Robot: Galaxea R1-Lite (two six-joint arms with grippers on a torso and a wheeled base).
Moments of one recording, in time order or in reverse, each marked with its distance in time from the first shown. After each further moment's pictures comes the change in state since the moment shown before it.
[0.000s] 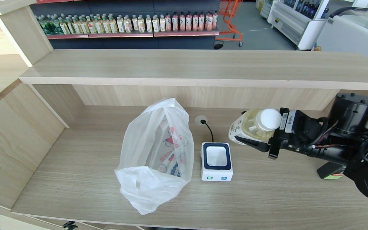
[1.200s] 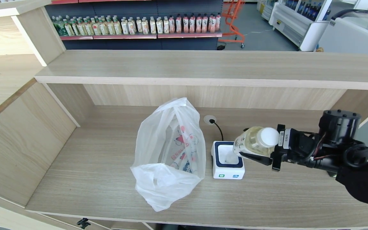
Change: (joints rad) left arm 0.001 0.000 0.000 0.000 0.000 0.000; right arm -0.111 0.124 0.049 -0.019 0.121 -0.081
